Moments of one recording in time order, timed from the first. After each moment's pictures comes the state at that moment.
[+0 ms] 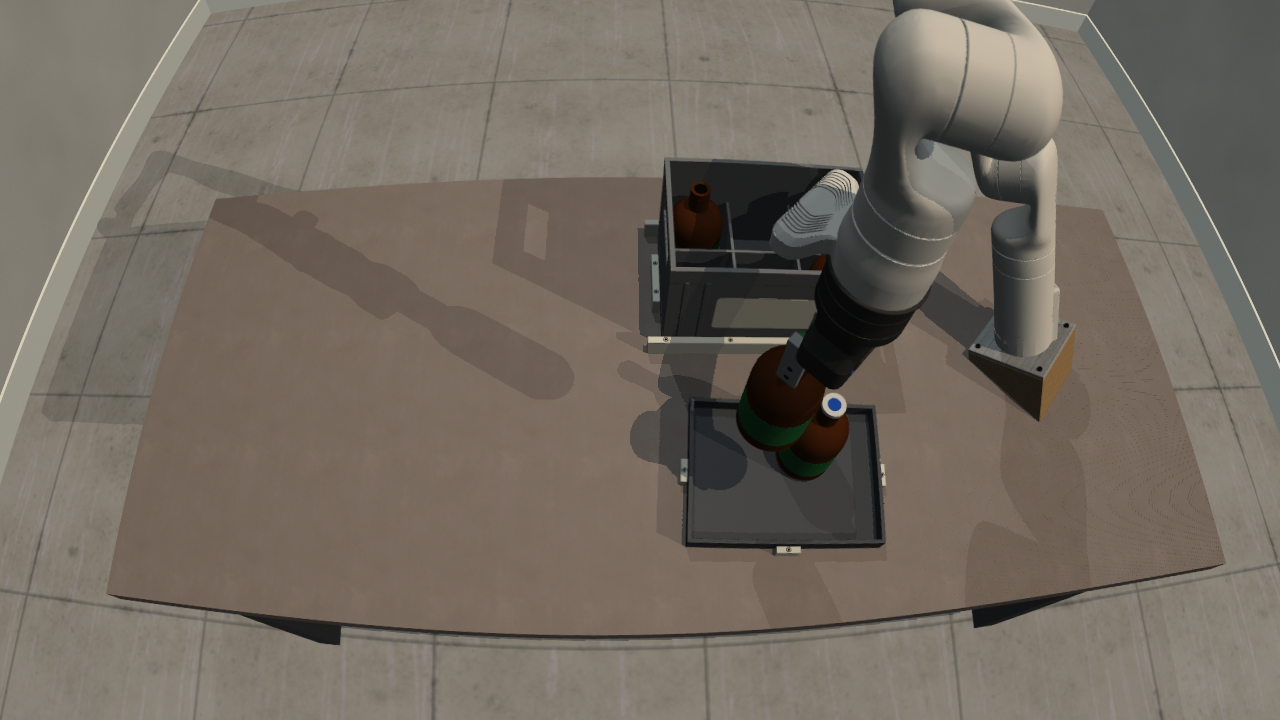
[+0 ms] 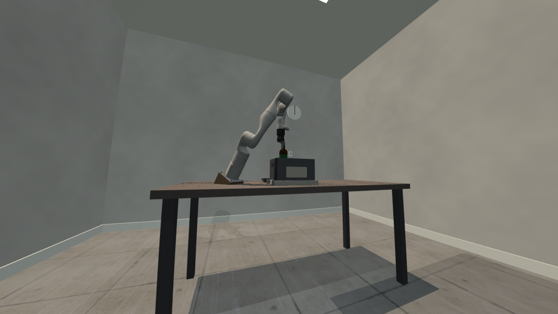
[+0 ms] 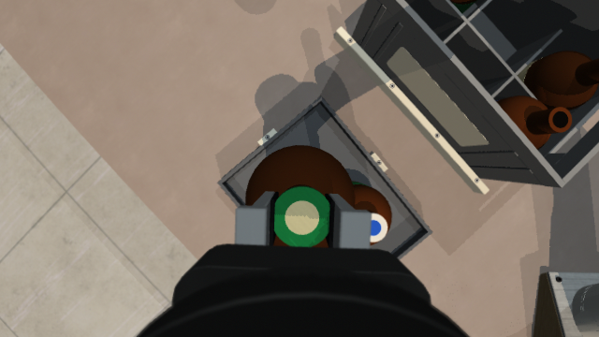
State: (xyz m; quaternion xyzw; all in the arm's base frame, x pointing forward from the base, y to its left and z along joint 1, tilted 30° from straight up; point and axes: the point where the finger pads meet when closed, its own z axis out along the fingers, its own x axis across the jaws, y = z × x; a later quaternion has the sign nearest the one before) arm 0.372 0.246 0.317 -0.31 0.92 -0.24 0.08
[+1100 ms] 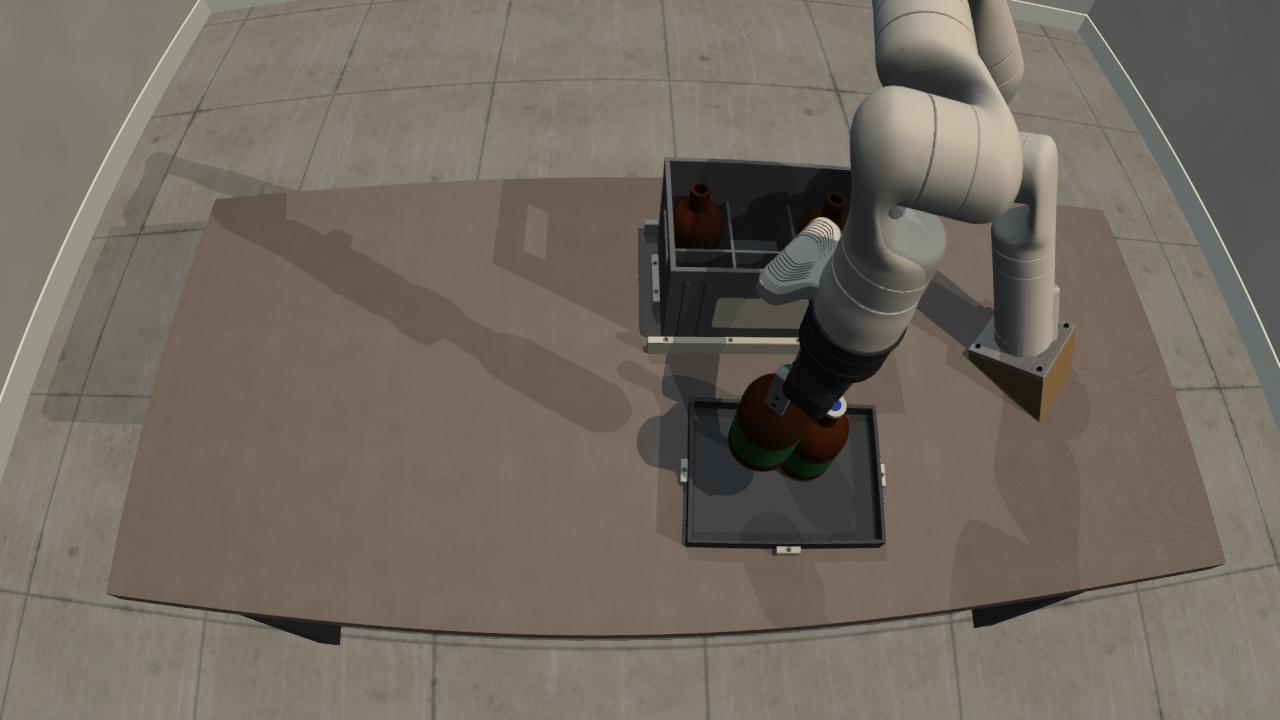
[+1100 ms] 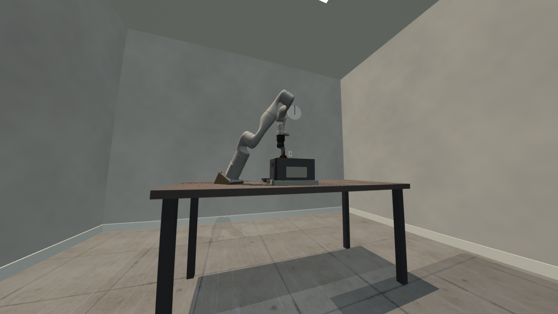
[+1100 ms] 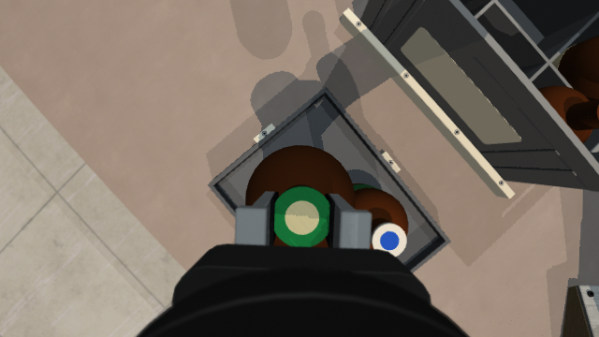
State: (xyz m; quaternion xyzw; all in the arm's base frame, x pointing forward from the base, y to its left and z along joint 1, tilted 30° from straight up) arm 0.388 0.225 0.269 -0.31 0.92 -0.24 0.08
